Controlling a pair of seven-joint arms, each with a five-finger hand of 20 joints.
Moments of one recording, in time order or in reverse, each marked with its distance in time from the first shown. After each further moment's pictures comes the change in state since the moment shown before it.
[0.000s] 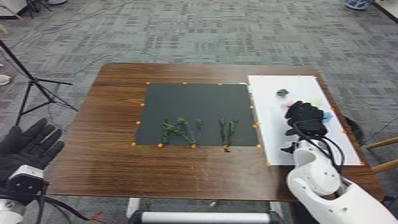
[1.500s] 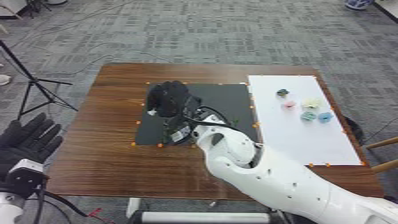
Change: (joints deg) left arm -2.1 1.6 0.2 0.6 0.0 1.3 -0.1; right arm 33.9 -17.8 -35.6 4.4 19.6 -2.6 -33.0
